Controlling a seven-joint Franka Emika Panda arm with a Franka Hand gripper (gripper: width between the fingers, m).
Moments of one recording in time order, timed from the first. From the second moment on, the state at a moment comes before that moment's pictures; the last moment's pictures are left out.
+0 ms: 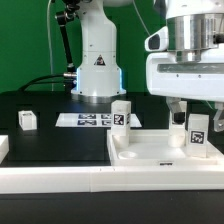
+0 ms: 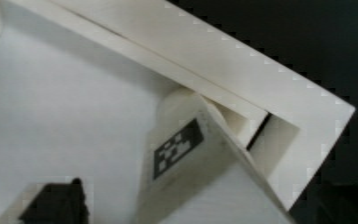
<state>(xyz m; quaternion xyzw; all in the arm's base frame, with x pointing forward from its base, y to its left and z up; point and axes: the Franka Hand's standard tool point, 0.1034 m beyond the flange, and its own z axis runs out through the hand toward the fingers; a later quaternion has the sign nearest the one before) 0.606 0.118 0.076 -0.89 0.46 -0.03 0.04</state>
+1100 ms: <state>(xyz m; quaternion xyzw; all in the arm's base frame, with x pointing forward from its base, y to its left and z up) 0.608 0.116 0.078 -0.99 0.17 -0.04 0.01</state>
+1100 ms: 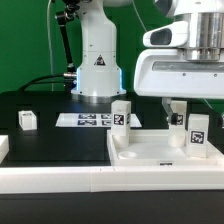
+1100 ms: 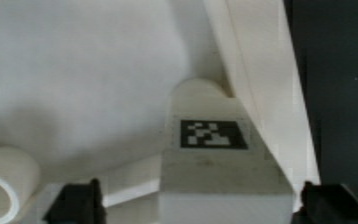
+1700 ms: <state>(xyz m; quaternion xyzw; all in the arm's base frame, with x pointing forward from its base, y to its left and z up) 0.608 0.114 0.077 -0.94 0.35 -0.04 0.03</state>
